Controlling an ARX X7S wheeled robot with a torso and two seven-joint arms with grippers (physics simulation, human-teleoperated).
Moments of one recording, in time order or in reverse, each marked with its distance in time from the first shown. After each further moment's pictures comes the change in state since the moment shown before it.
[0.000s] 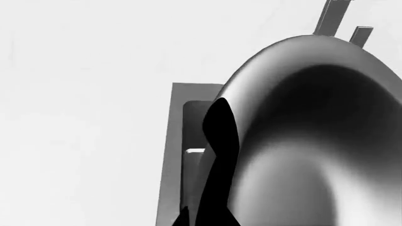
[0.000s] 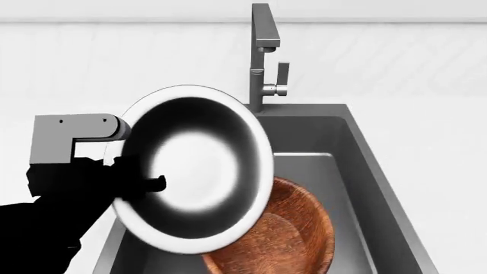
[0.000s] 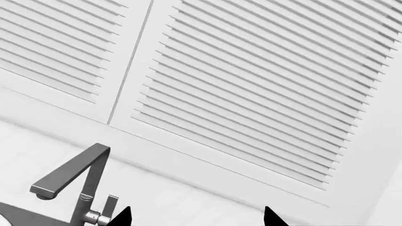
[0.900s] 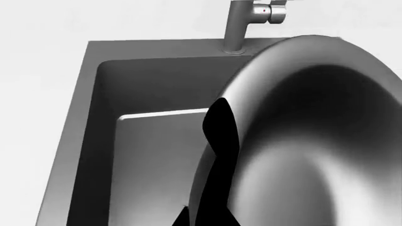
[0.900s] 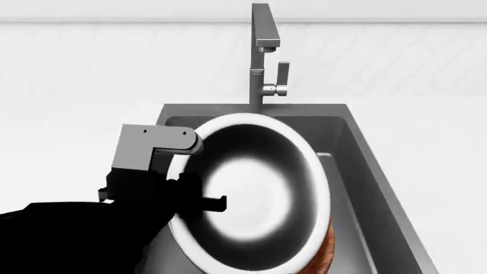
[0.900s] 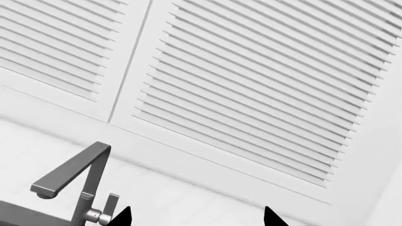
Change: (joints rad) left arm -0.015 0.288 0.023 -0.013 -0.140 -0.037 -0.143; right arm 0.000 -0.004 -0.012 0.002 -0.002 -0.009 0.000
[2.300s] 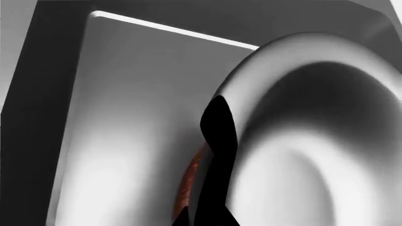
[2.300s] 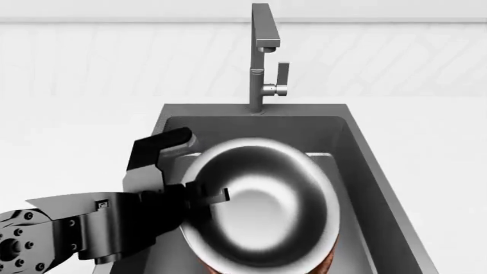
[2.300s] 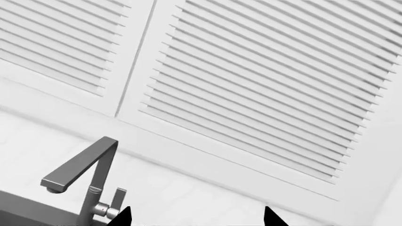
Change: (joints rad) left arm 0.070 0.055 -0.023 -0.204 -0.337 0.039 0.111; right arm 0.000 -0.011 -0.032 -0.015 0.007 -0.038 0.000
